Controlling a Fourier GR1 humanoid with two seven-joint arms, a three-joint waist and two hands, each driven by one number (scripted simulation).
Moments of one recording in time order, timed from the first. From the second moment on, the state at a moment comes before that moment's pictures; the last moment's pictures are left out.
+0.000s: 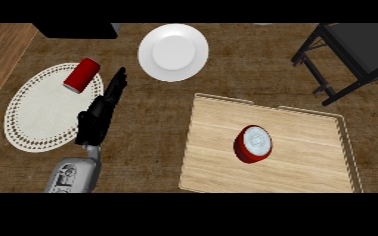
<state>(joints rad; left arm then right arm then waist) -0.19 0.05 -0.01 -1.43 -0.17 -0.03 0.01 -1.09 -0.91 -0.54 -0.37 0.30 -0.05 -0.33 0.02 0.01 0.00</state>
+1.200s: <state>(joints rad) -0.19 0.05 0.00 -1.44 -0.17 -0.03 0.01 -0.88 -1.41 -0.74 -0.15 0.14 0.31 -0.12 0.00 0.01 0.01</state>
